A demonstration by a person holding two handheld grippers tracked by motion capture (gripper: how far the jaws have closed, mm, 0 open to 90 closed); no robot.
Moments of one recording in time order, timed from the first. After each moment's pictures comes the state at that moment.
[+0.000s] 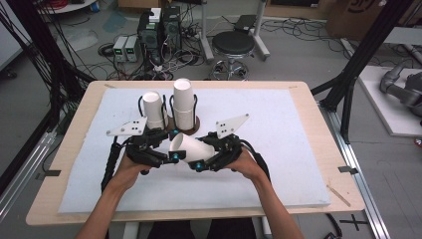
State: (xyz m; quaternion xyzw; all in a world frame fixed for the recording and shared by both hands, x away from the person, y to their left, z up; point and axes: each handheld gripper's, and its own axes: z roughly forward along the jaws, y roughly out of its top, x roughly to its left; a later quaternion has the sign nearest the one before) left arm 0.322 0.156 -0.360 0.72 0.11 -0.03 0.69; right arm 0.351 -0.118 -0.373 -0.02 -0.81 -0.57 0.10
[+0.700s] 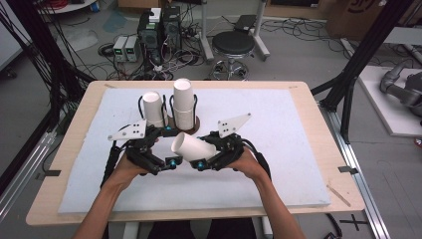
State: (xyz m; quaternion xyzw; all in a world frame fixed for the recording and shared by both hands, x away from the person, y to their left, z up) left arm 0.316 0.158 -0.365 0.73 0.13 0.03 0.67; right arm 0.351 -0.123 -0.371 -0.03 -0.81 -0.57 0.10
